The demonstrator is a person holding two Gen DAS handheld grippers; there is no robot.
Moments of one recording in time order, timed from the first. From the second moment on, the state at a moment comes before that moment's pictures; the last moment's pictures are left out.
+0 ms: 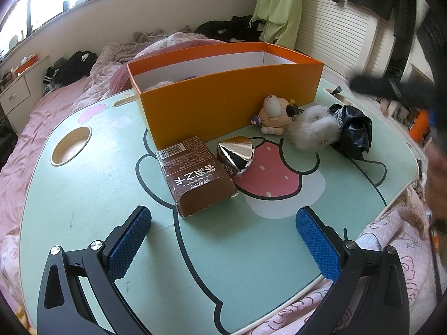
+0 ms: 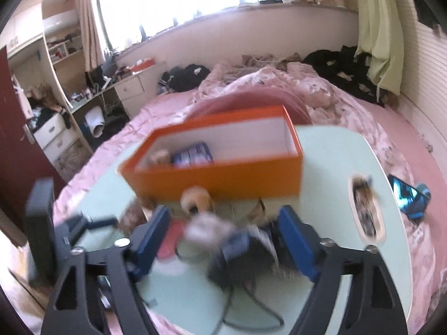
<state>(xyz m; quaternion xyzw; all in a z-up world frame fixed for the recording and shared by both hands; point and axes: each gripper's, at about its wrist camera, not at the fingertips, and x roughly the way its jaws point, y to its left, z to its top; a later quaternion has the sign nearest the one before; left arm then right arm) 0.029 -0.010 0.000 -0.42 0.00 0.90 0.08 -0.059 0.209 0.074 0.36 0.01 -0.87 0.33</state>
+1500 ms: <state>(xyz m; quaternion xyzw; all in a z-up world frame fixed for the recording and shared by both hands) 0.026 -0.011 0.001 -0.41 0.00 0.91 0.08 -0.137 0.137 0.127 0.38 0.05 -0.86 0.35</state>
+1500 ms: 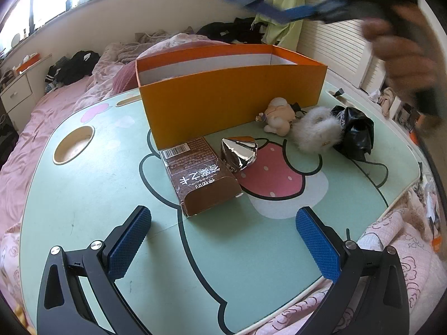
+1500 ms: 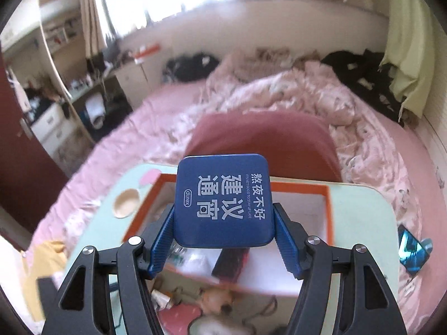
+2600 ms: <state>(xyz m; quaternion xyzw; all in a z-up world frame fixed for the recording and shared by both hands) 0.024 -0.011 0.000 -0.41 0.00 0.91 0.08 -0.021 0.241 0.031 0.36 0.06 -0.89 0.27</state>
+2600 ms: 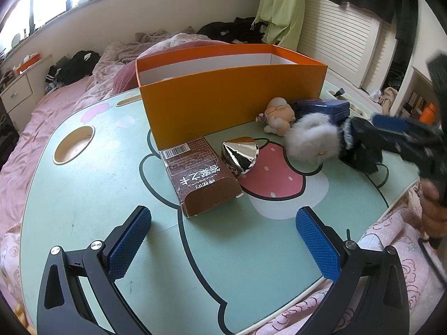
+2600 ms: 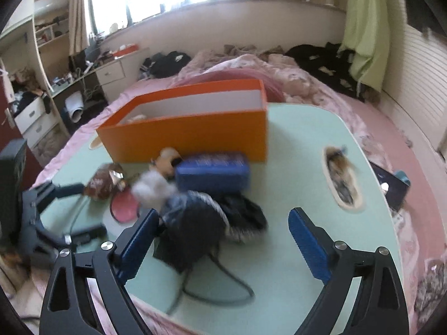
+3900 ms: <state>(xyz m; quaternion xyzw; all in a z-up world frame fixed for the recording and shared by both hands) 0.021 -0.012 -0.001 -0.41 0.00 0.91 0.08 -0.002 0.229 -0.002 0.34 0.12 -0.90 0.25</state>
